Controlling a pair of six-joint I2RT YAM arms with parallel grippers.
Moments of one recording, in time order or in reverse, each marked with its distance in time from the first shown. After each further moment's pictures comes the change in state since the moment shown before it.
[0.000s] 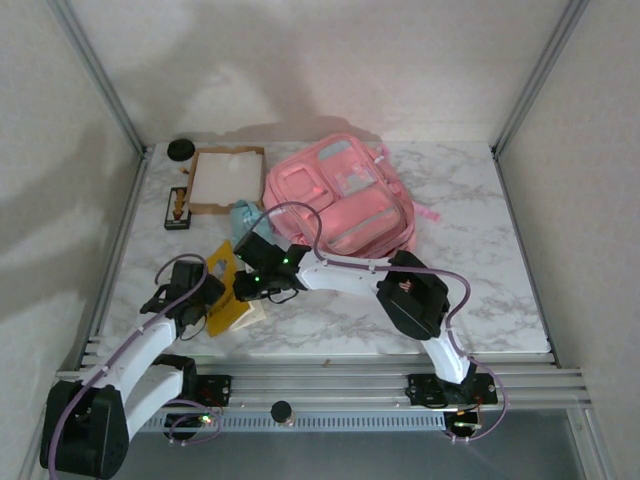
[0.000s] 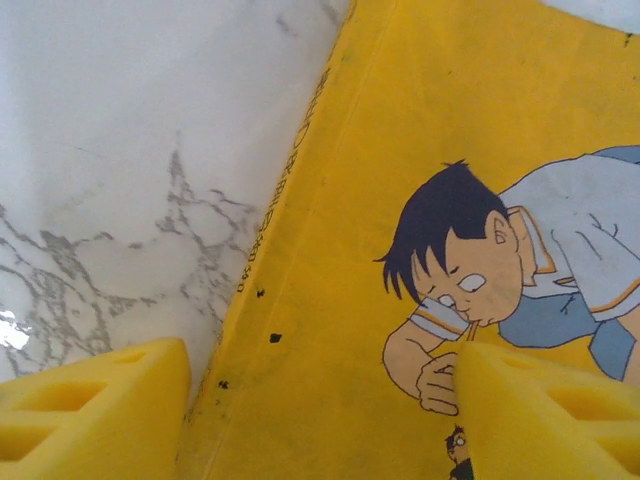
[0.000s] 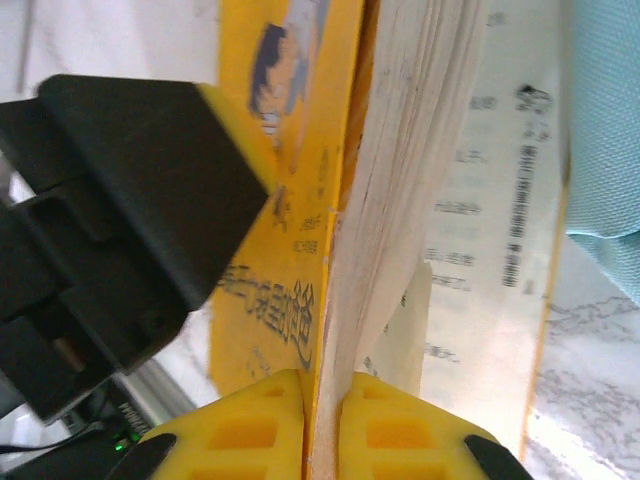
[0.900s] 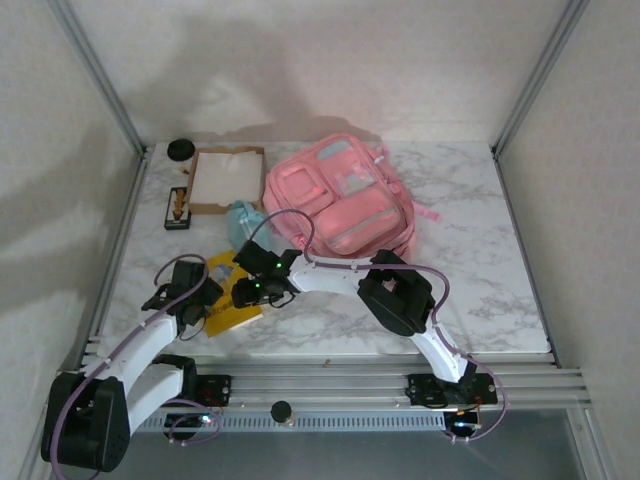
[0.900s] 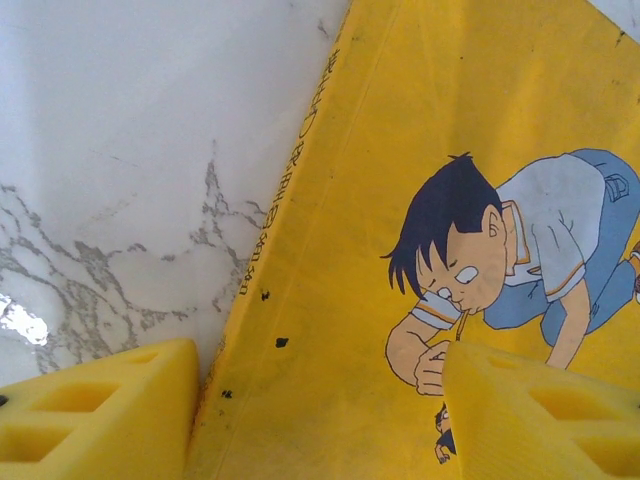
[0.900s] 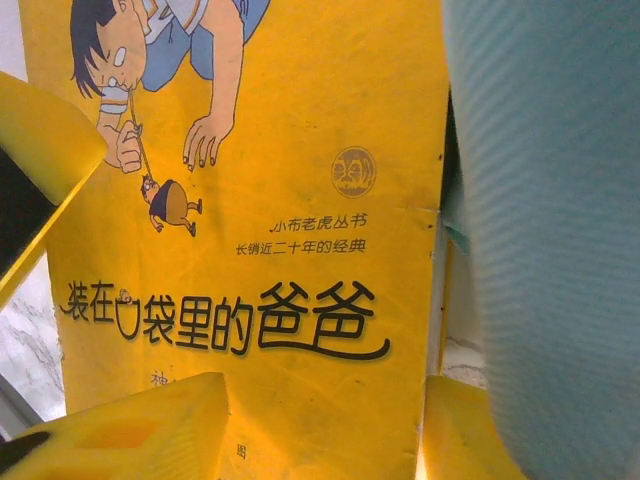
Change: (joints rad) left arm 0.006 0.052 -0.015 0.023 -0.016 -0.006; right arm -0.003 0.122 0.028 -0.033 0.050 -0.022
